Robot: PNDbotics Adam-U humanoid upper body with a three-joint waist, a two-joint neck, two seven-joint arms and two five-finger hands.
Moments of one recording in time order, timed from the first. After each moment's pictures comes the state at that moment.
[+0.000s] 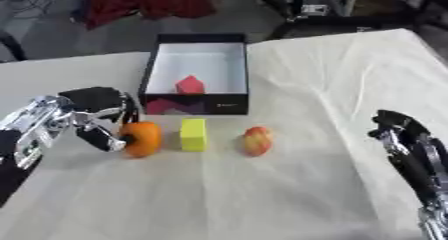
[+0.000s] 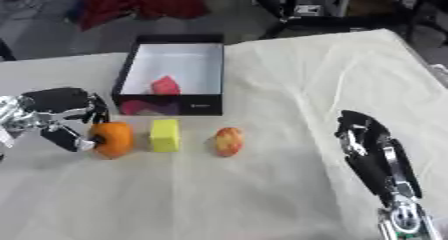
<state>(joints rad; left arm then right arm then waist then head) -0.65 0.61 -0.49 -1.23 -0.77 -0.33 -0.36 0.06 -0.18 0.00 -1.80 0.20 -0.09 -0.03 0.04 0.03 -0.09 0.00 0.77</state>
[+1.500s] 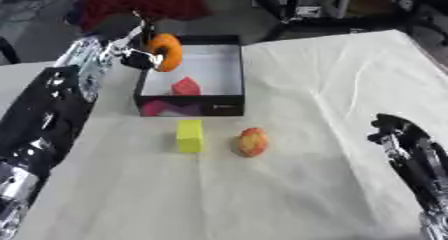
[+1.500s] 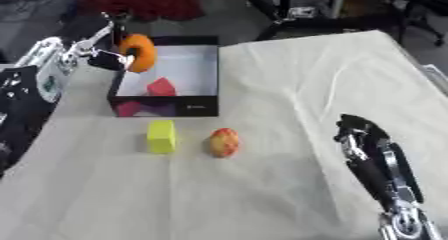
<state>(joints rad) -1.00 0.27 -0.12 -0.70 -1.12 -0.07 -0.03 0.05 -0.18 0.03 -1.80 0.18 -0.09 0.00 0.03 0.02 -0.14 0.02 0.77</state>
